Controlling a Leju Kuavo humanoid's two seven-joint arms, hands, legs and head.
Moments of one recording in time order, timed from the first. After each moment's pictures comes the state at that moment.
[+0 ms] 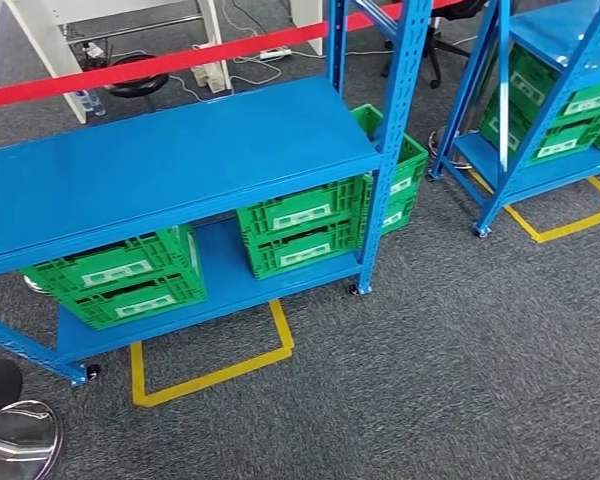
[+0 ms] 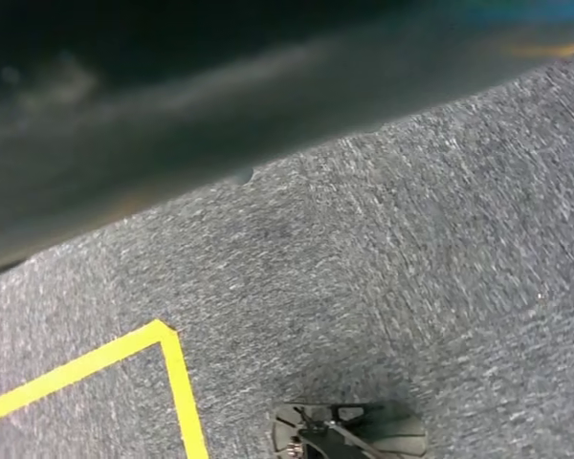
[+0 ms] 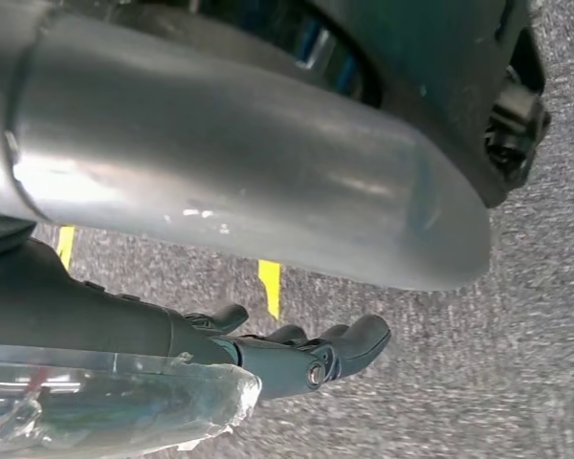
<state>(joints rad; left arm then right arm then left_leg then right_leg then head) -0.03 -0.17 1.11 -0.28 -1.07 0.18 -0.45 -0.04 0.06 0.93 -0.12 -0.78 -0.07 -0.33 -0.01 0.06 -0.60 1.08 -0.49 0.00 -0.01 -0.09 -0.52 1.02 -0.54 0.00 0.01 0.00</state>
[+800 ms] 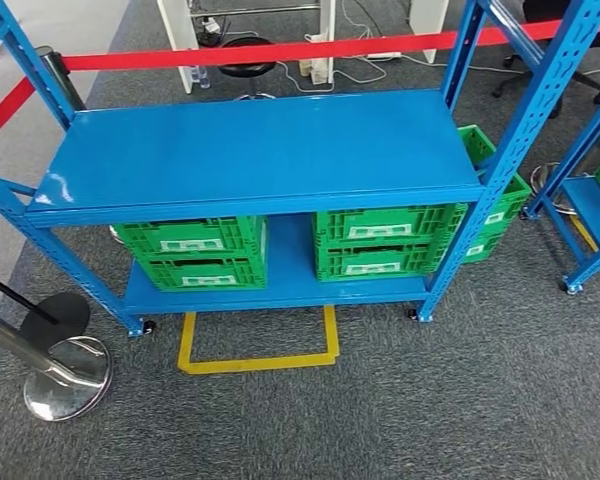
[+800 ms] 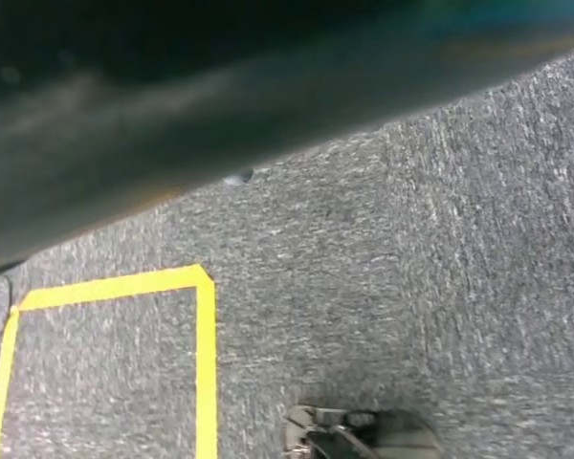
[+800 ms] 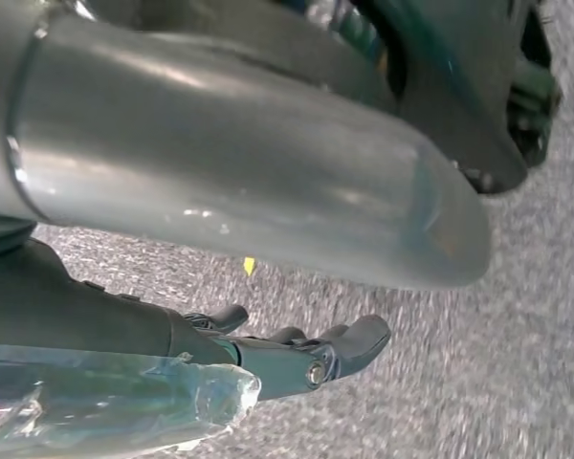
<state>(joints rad) -0.03 -0.17 1.13 -0.28 -1.08 0.19 -0.44 -0.03 0.06 0.95 -0.12 -0.79 -0.07 -0.33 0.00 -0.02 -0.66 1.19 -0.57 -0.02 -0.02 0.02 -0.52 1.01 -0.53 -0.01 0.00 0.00</state>
